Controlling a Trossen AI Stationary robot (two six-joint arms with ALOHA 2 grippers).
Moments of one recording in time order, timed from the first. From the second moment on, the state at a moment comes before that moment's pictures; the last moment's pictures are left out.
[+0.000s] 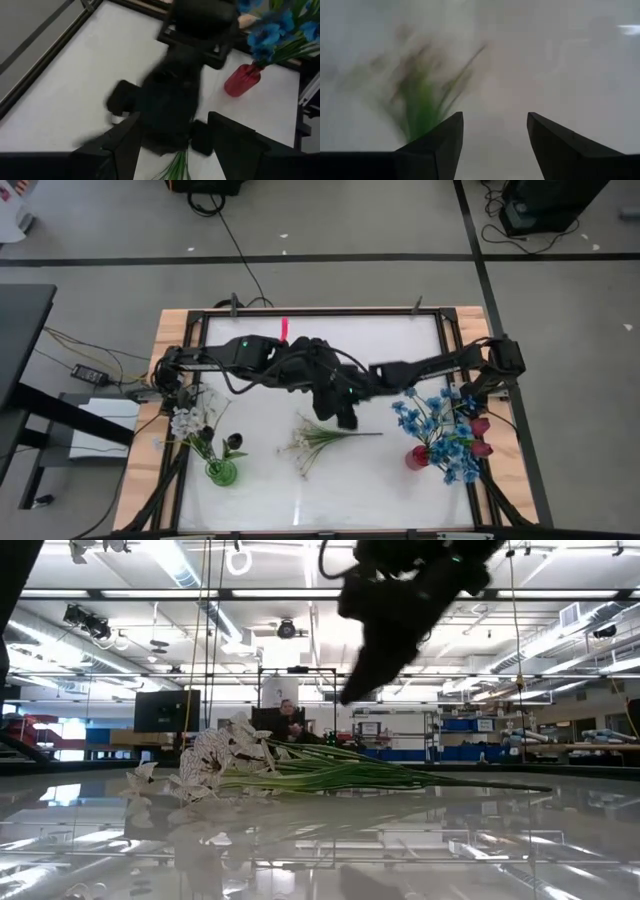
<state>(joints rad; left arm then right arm) -0.15 1.91 2.32 -1.22 -0.35 -0.49 0.01 1.69 1.07 -0.25 -0.02 0.07</state>
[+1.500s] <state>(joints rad) -0.17 1.87 2.32 -1.40 -0.39 -0.62 0.11 2.05 1.30 -0.32 -0.10 0.16</state>
